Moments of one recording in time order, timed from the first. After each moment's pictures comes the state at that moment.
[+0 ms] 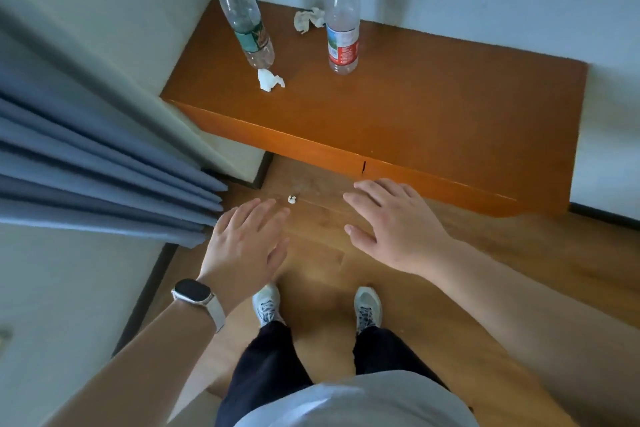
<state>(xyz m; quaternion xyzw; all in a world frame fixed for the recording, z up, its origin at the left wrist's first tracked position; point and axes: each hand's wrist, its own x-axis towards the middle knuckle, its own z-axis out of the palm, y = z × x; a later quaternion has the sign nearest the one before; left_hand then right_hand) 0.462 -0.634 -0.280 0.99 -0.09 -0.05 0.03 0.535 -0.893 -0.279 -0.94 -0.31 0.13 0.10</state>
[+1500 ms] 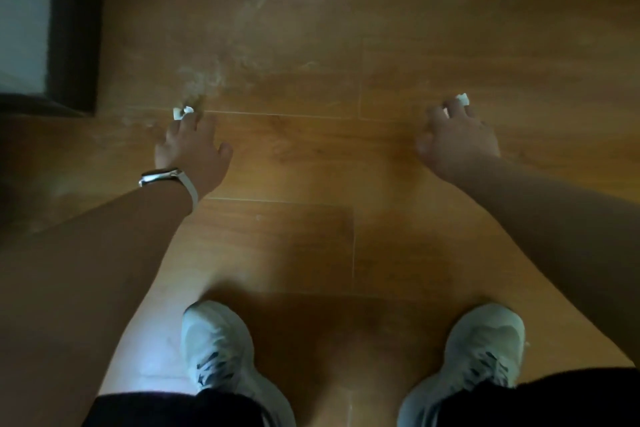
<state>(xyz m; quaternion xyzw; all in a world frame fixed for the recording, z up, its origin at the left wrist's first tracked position) 0.636 -0.546 -1.070 0.98 0.01 -0.19 -0.02 0.586 -0.929 -1.058 -0.97 0.09 0.21 0.00</state>
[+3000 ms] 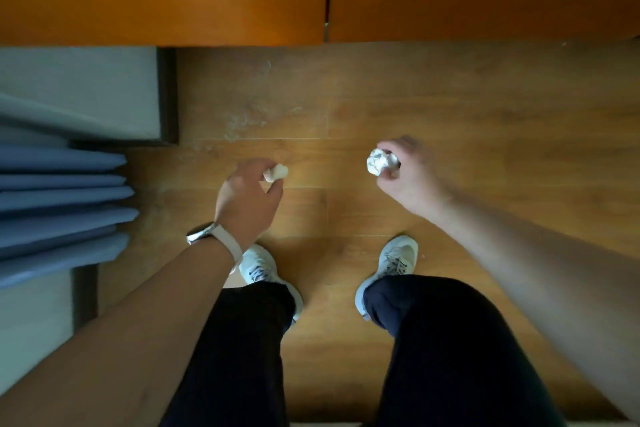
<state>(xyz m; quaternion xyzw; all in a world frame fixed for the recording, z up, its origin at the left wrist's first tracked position) 0.539 -0.649 -0.656 0.94 0.02 -0.18 0.30 0.512 -0.913 -0.662 -0.94 0.08 0.13 0.30</state>
